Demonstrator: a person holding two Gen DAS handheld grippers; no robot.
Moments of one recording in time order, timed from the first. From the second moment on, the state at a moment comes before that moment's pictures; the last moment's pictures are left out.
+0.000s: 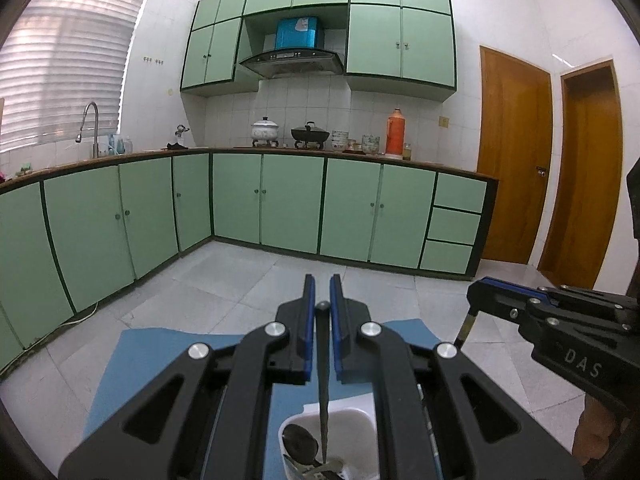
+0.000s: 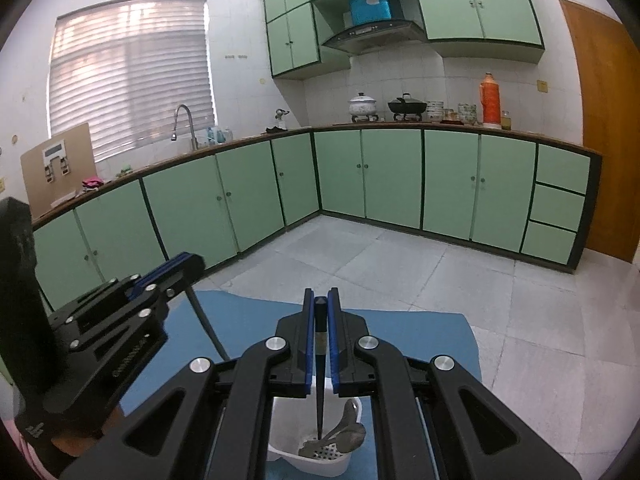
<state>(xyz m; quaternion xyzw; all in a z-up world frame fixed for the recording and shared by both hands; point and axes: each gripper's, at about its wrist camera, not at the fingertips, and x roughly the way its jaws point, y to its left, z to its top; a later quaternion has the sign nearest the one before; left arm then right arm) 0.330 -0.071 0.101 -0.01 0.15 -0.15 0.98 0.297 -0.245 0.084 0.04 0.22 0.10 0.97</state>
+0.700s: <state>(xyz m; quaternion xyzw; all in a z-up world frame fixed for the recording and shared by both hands) 0.289 -0.042 0.107 -0.02 0.12 -0.13 0.98 0.272 -0.269 0.079 0.04 0.22 0.06 0.97</state>
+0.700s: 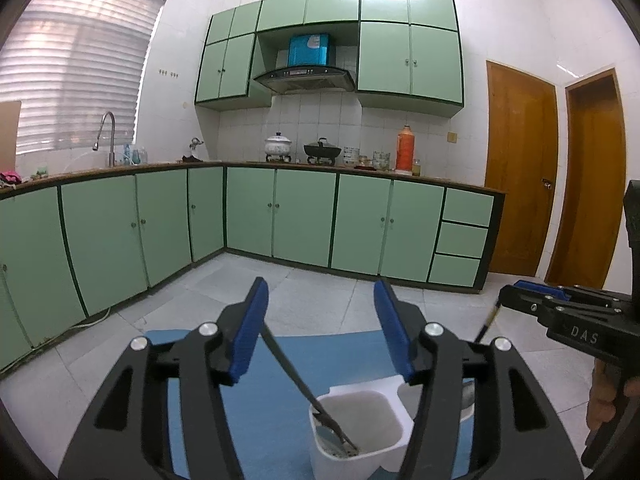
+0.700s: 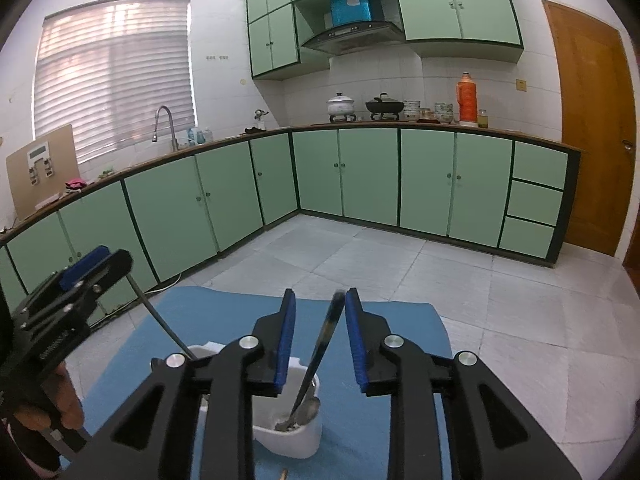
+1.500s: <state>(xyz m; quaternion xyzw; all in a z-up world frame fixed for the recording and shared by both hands) 0.139 0.008 0.032 -0.03 0.14 -0.10 0.98 0.113 -0.249 0.004 0.04 0.16 0.01 0.99</state>
